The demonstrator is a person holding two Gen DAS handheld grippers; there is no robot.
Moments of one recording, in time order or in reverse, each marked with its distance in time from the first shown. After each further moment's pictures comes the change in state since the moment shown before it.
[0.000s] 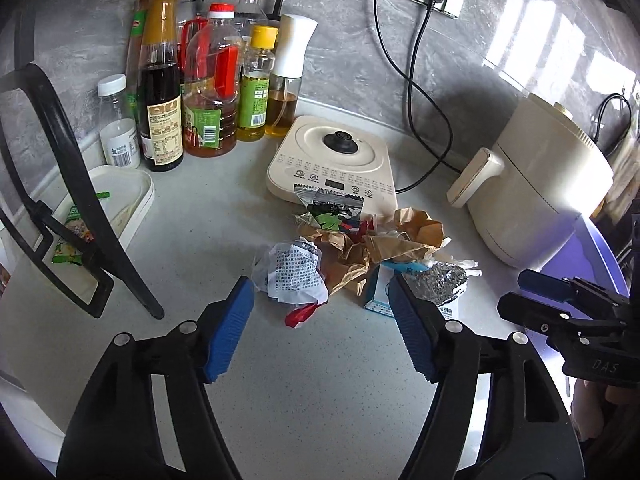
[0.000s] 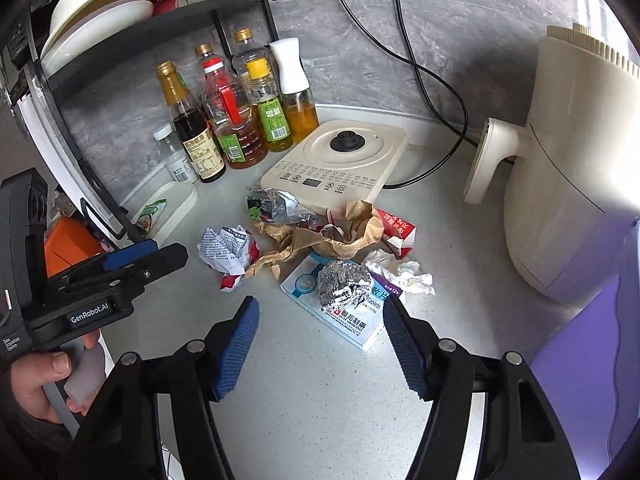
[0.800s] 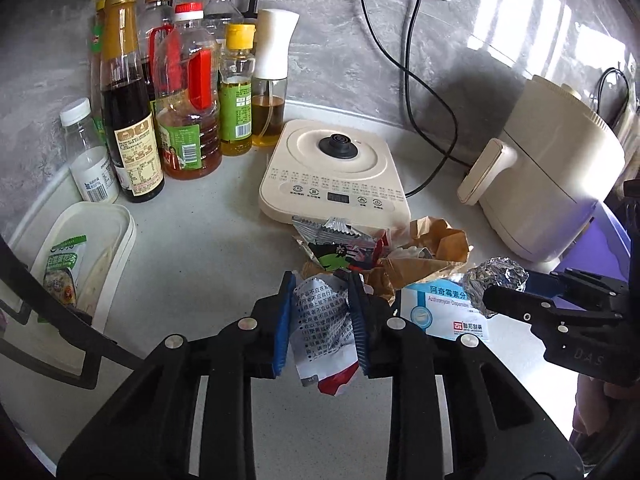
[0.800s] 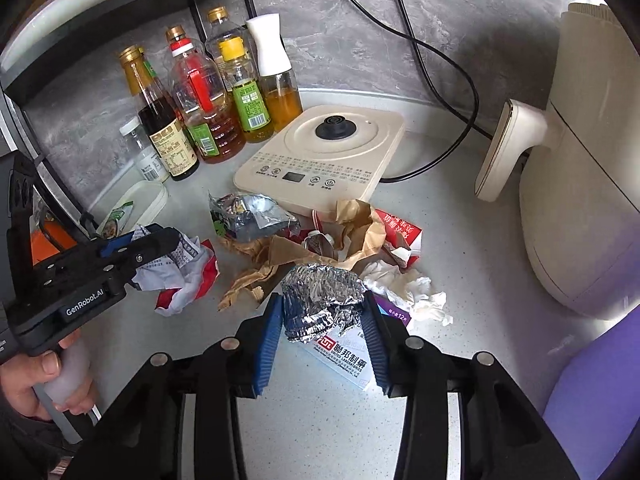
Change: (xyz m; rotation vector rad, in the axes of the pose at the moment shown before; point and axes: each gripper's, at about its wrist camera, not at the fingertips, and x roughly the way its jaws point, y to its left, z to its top) left arm 0.026 0.001 0.022 0.097 -0.015 -0.006; right arm 0.047 0.001 0.015 0.014 0.012 -0.035
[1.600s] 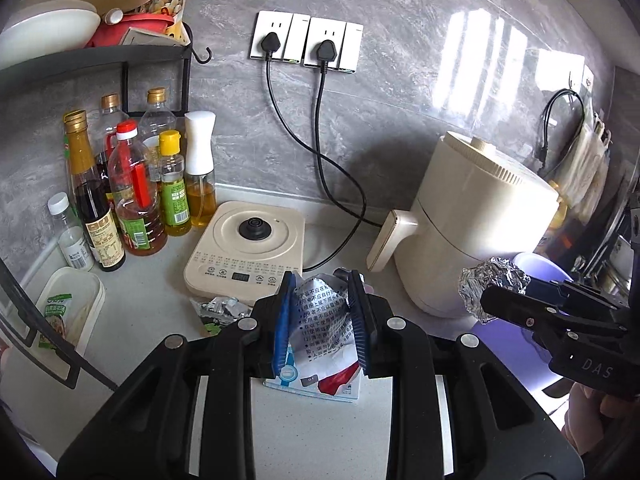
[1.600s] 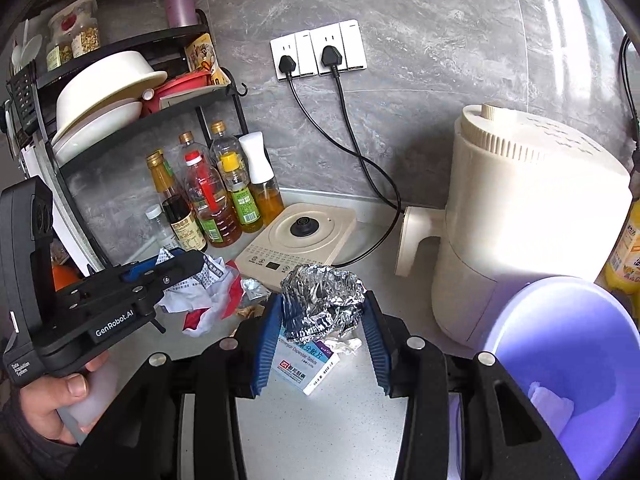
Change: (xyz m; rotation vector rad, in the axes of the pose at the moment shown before) left arm -0.067 -0.119 0.036 0.047 -0.186 -0.057; right arm -0.143 -0.059 0.006 0.023 -0.256 -0.003
